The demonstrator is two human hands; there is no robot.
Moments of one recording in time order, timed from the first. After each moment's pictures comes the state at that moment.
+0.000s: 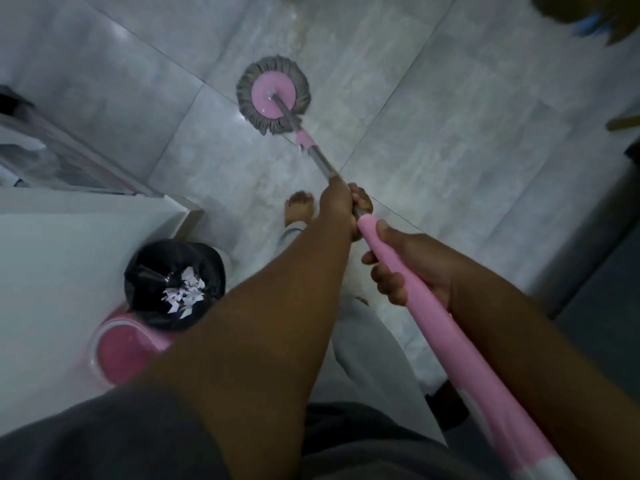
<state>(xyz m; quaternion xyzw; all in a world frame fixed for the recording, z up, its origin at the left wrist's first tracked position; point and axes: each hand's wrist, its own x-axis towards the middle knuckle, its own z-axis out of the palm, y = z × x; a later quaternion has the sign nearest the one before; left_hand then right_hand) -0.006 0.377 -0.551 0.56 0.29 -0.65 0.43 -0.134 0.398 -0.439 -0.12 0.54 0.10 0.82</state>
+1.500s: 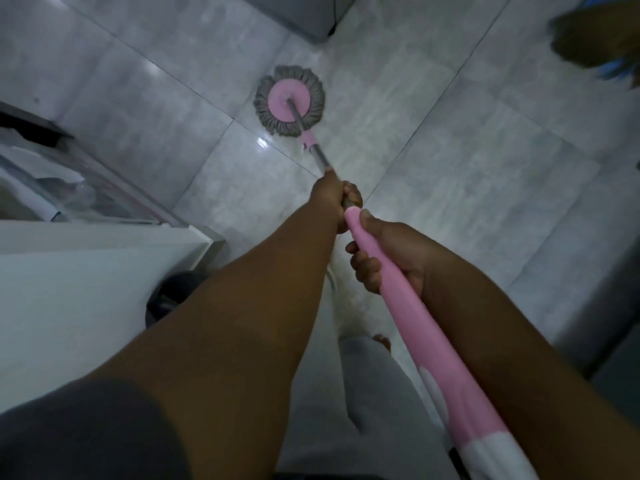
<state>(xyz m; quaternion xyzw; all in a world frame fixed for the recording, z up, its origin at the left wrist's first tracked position) 0.095 0.325 -0.563 0.61 0.24 -0.64 0.40 -0.027 0.362 -0.449 -0.11 0.55 0.05 0.83</state>
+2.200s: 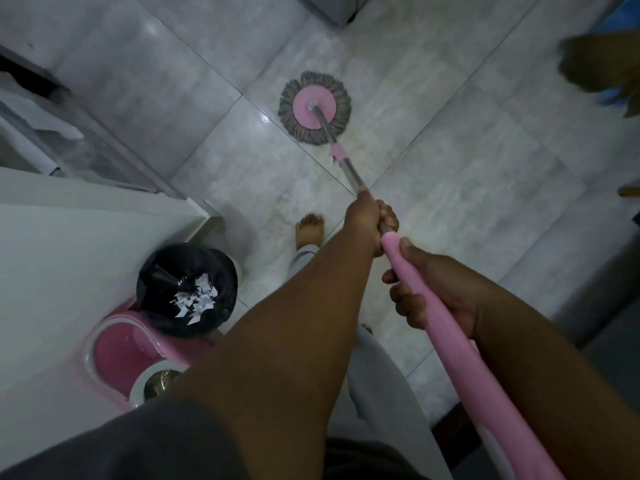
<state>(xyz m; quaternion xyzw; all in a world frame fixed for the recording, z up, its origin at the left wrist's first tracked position) 0.045 0.361 -0.539 0.53 0.29 -0.67 0.44 -0.071 0.380 -0.419 -0.12 0.58 0.13 0.80</state>
